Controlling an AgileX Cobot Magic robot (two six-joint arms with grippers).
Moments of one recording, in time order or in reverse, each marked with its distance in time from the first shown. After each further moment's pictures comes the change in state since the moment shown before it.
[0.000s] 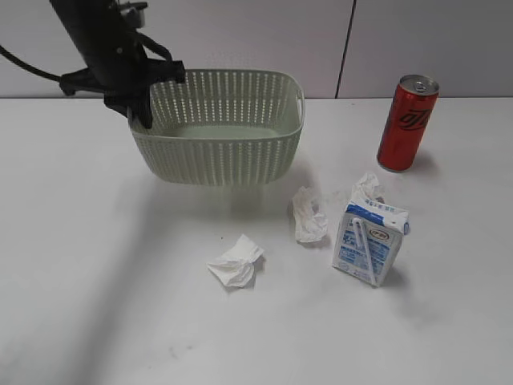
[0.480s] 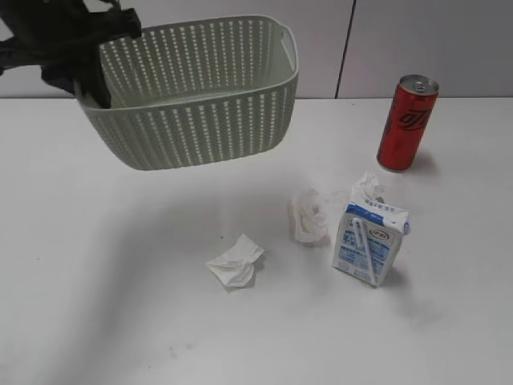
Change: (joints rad) left arm 0.000 -0.346 0.255 -0.032 0.034 -0.150; right arm 0.000 0.000 0.000 -0.001 0.000 0.000
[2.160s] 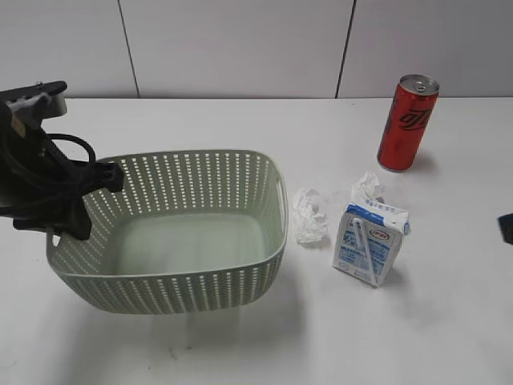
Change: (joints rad) left arm -0.100 -0.231 0.633 0.039 -0.345 0.004; right arm 0.000 0.843 -0.129 0.482 -0.282 -0.651
